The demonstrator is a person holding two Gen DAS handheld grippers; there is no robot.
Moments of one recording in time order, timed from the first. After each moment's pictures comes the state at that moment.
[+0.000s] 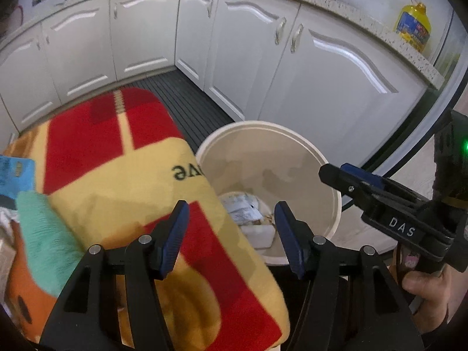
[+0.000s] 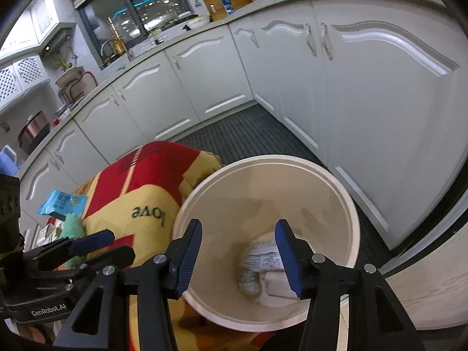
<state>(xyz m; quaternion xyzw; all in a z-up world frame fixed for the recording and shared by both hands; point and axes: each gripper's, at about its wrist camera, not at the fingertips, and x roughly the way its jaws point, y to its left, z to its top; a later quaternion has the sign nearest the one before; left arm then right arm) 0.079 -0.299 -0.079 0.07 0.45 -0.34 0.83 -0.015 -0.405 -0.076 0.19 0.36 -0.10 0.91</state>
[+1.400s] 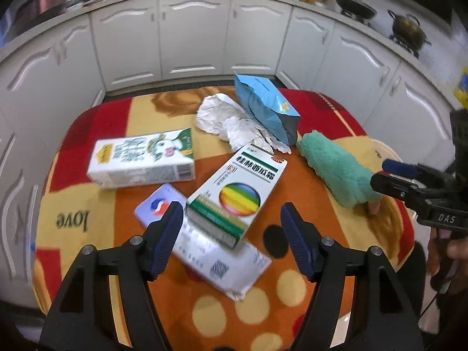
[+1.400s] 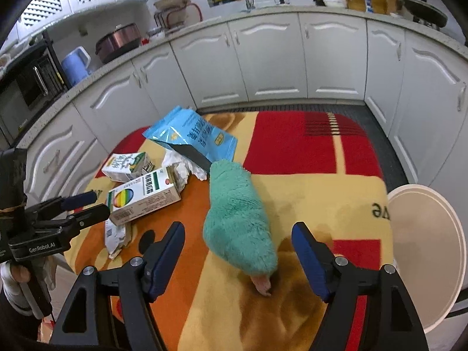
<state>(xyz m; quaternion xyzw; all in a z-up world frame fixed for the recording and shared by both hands) 0.107 -0.006 -0.083 0.03 0.45 -0.18 0.87 0.084 -0.168 -0.072 0.06 0.43 0.11 0.89</state>
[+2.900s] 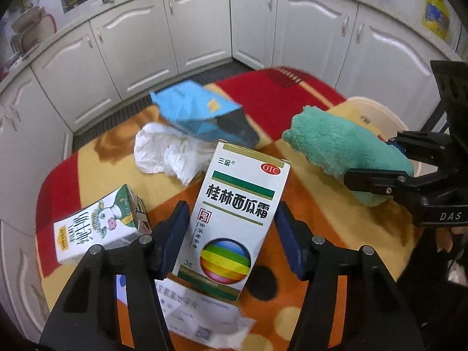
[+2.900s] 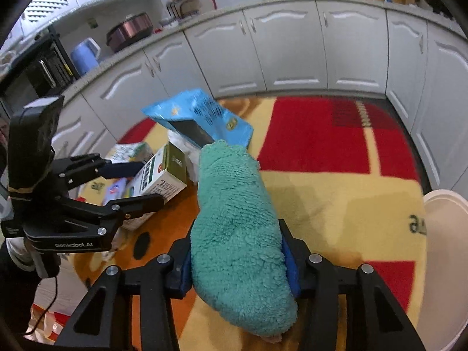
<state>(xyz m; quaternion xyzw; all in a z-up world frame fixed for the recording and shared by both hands) 0.137 -0.065 -0.078 0.15 0.44 -0.26 0.84 0.095 -0.174 -0.085 0.07 0.43 0.16 0.89</state>
